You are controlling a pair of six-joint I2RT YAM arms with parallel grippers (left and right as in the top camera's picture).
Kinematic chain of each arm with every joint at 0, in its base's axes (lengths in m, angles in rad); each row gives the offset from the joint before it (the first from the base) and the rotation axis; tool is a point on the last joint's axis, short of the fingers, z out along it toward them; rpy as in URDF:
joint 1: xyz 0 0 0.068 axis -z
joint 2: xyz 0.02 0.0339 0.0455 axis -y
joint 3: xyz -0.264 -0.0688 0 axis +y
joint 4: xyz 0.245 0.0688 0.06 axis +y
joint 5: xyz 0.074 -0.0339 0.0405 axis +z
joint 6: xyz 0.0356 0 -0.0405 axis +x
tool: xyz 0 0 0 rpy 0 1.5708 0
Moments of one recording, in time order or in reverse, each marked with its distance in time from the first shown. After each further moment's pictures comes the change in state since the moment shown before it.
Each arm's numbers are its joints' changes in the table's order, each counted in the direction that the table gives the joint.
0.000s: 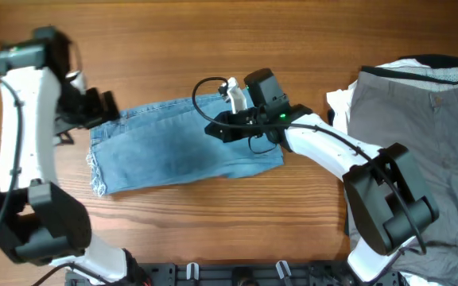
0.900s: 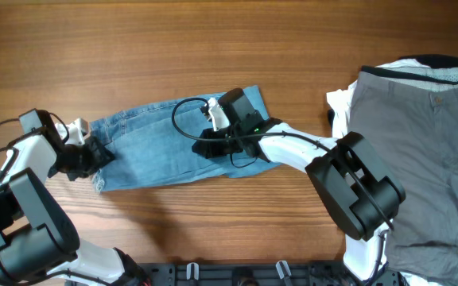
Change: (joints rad) left arm -0.275 0.036 0.727 -0.806 -0.350 0.255; right arm -0.116 -0.155 0.000 -0.083 -0.079 0.111
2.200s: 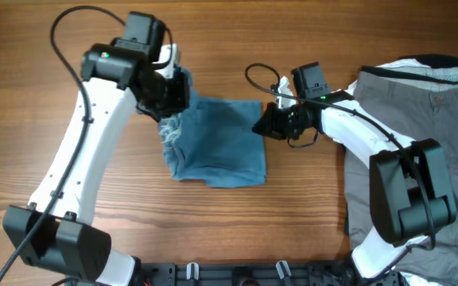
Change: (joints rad) left arm 0.752 0.057 -0.735 0.551 0.161 -0.335; right arm 0.372 0.162 -0.003 0.465 0.006 -0.085
